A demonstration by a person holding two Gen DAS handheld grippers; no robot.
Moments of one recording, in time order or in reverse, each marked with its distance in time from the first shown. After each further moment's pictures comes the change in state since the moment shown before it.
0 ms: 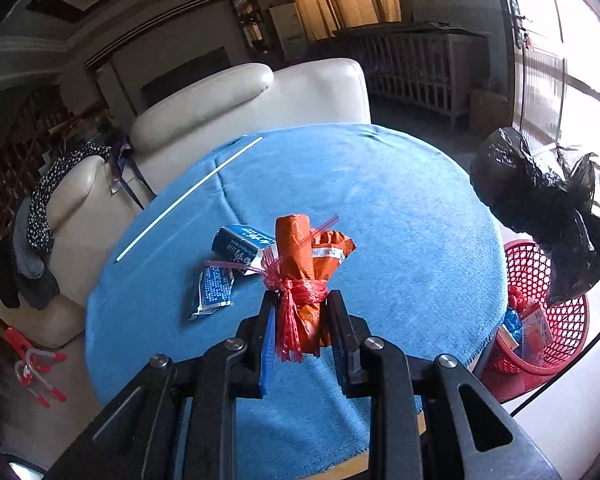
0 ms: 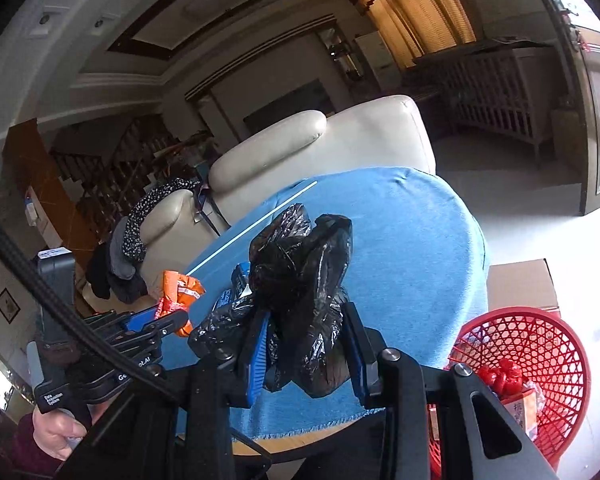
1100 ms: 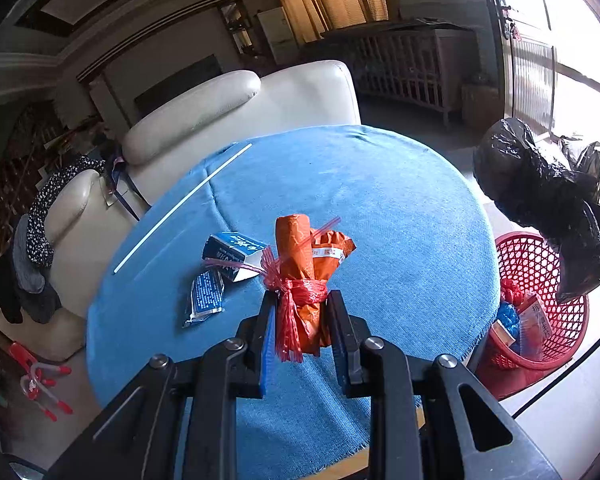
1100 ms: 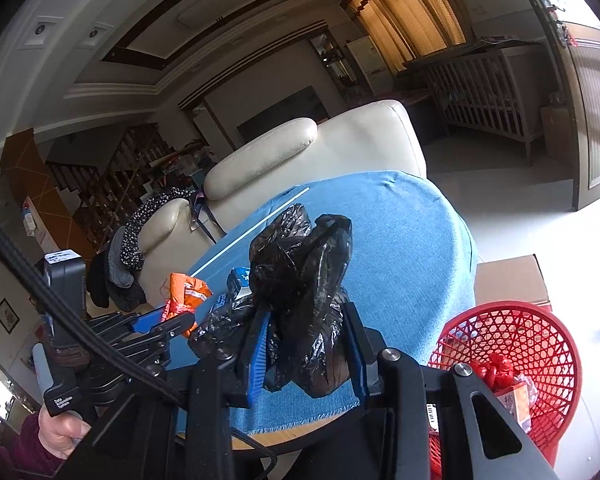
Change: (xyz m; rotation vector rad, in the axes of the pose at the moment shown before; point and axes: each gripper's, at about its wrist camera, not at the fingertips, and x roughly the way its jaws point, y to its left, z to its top) left arm -0.002 -0.015 0.001 0.042 -0.016 -0.004; right arm -0.017 -0.010 -0.003 0.023 -0.025 -0.009
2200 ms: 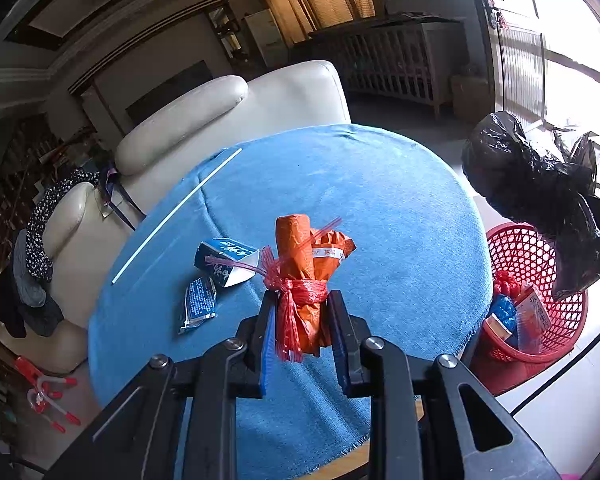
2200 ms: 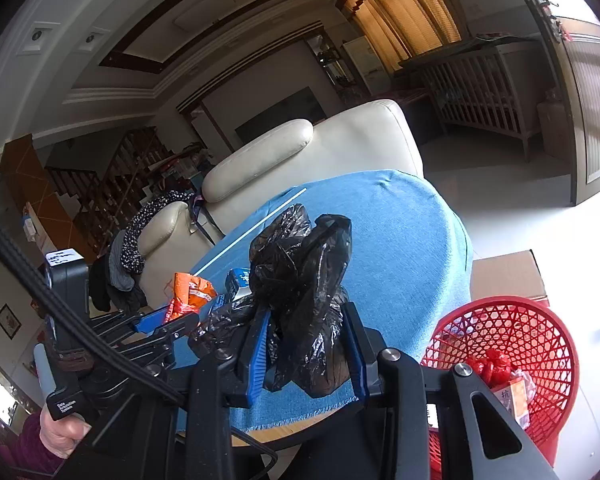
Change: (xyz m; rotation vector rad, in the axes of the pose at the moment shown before) left arm 0.000 -0.012 0.001 0.052 -0.006 -0.007; right arm -0.007 -0.010 -0.001 0.018 -0.002 0.002
